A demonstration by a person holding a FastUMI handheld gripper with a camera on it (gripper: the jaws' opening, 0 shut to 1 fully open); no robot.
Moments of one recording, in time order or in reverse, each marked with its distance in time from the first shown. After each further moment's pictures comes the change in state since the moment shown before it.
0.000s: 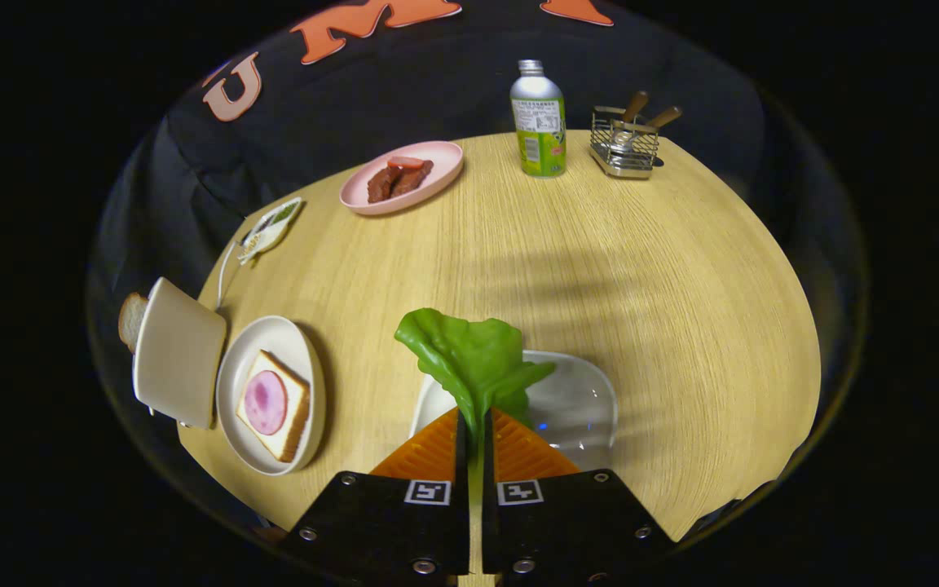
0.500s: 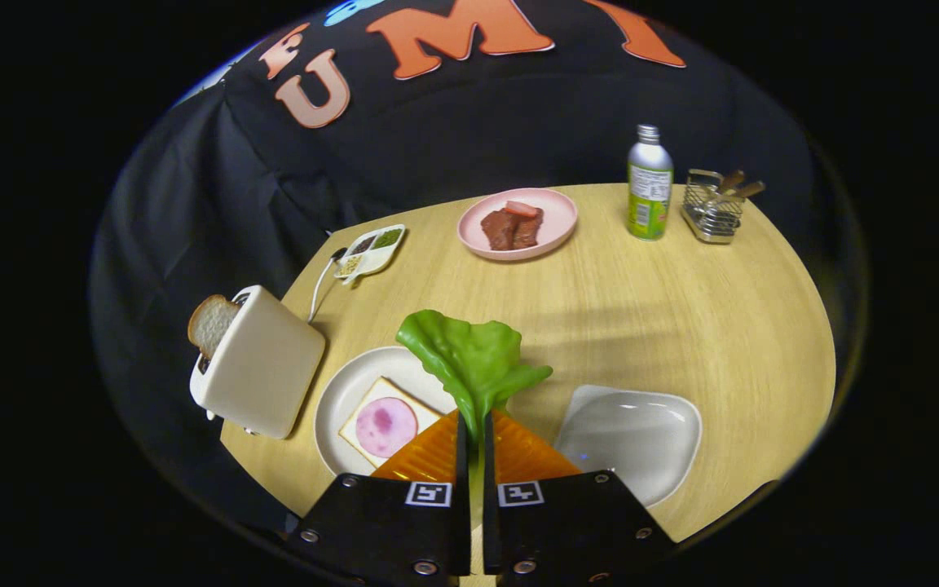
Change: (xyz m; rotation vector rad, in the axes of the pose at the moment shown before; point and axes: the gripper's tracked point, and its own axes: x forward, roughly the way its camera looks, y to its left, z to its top) arm -0.024 0.120 0.022 -0.134 -0.069 0.196
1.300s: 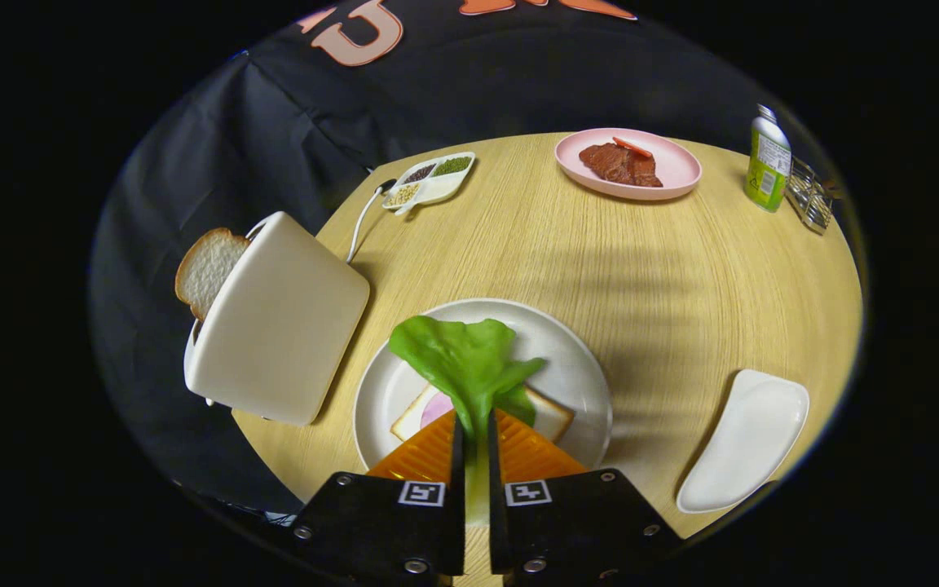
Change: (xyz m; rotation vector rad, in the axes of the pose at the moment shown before) arm 0.069 0.074 -0.046 -0.058 0.216 0.100
